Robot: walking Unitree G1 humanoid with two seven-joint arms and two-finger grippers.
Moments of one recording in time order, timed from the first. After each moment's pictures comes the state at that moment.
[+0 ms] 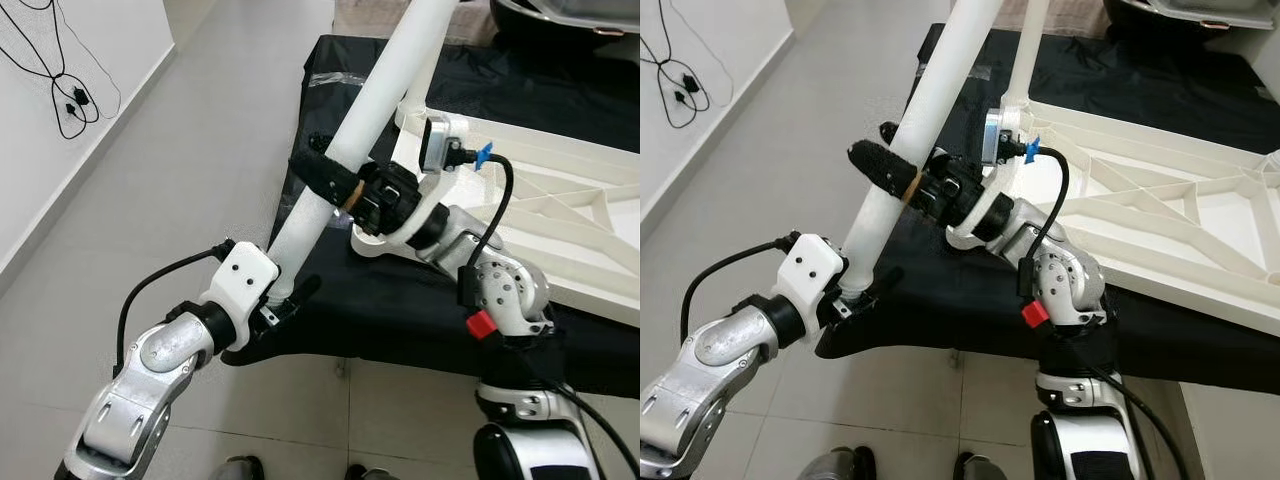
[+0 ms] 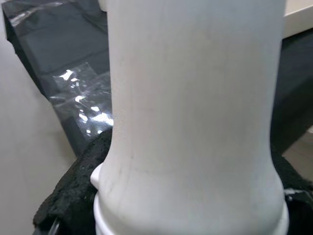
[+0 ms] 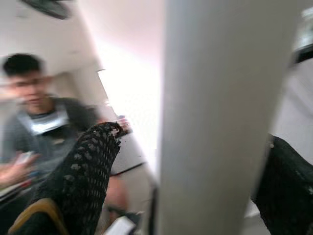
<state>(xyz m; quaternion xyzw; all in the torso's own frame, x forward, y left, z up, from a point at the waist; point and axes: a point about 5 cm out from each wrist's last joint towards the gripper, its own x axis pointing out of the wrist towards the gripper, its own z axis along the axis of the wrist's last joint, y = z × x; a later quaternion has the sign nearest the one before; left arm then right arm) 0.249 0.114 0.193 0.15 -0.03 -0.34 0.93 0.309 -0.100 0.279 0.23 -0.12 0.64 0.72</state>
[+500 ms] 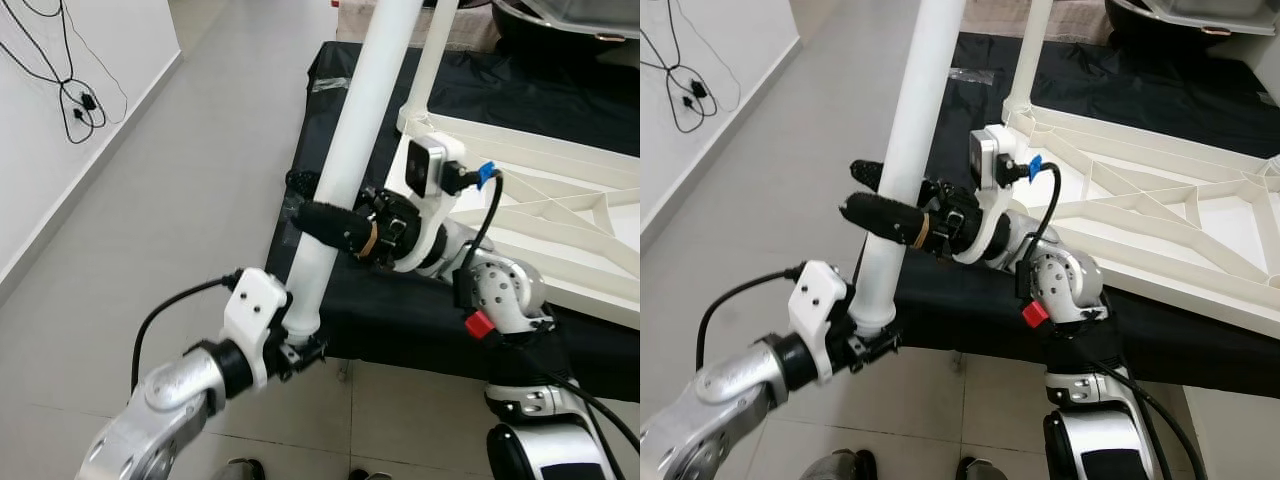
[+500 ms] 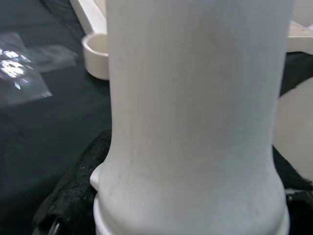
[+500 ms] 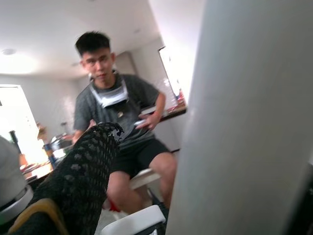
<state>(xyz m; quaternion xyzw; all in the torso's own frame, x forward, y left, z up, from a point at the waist) 0.212 0.092 0.183 0.00 0.03 -0.41 0.91 0.303 -0.088 0.262 0.20 -0.09 0.73 0.65</state>
